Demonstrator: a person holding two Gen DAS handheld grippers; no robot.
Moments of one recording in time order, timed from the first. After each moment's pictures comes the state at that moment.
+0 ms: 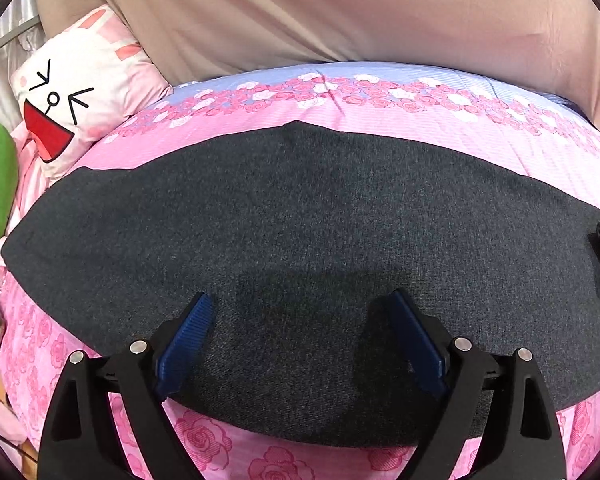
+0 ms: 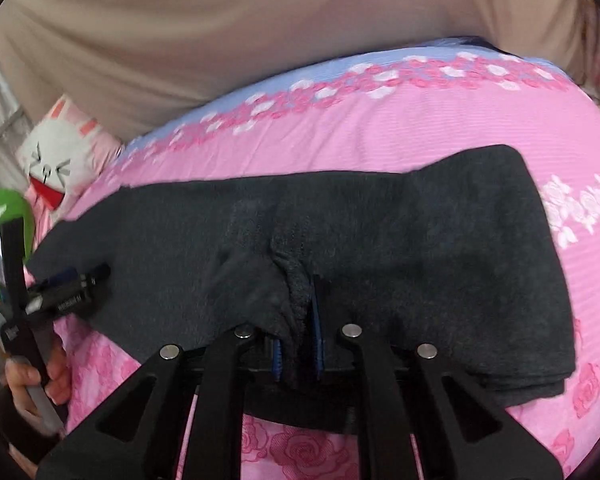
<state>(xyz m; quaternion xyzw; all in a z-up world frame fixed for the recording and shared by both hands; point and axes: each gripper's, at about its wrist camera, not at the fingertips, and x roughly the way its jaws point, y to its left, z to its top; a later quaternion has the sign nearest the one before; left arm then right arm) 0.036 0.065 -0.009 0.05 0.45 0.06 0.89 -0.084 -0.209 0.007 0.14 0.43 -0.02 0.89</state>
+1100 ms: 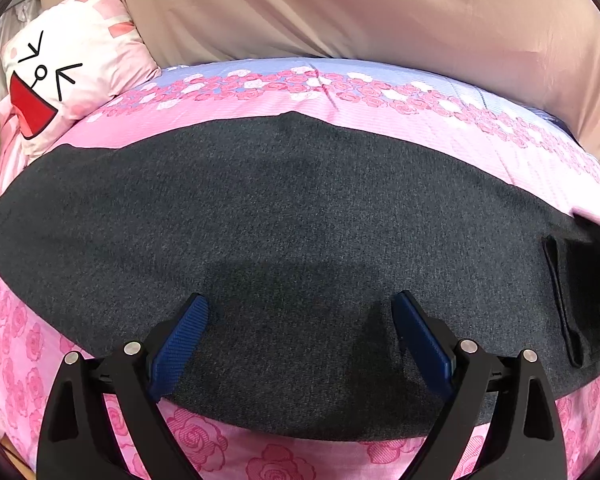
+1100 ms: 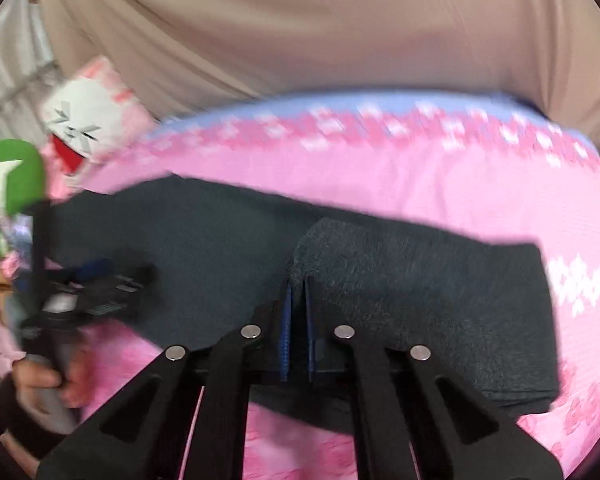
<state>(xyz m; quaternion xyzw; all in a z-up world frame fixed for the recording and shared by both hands) 0.037 0.077 -0.011 0.00 0.46 0.02 0.89 -0.075 -0.122 0.057 0.02 0.42 0.04 0.91</state>
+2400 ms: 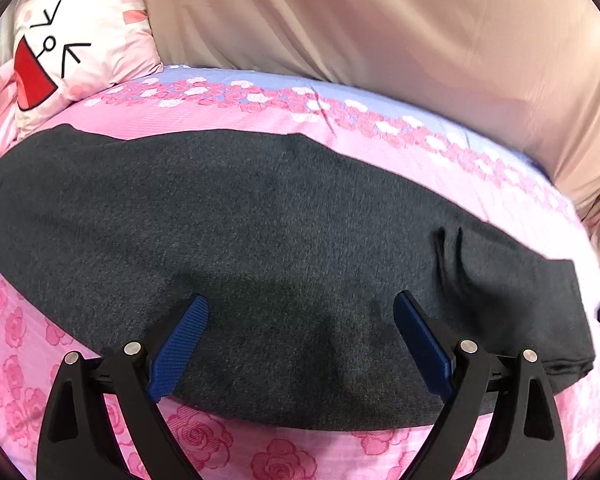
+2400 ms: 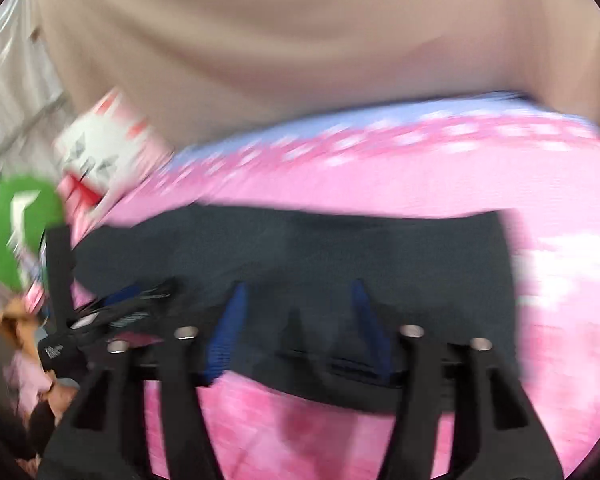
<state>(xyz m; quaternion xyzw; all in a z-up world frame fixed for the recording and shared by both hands) 0.025 0.102 -0.002 -0.09 0.42 -0.01 0.90 -0.118 -0.153 0.054 0.10 0.36 -0.03 0.93</state>
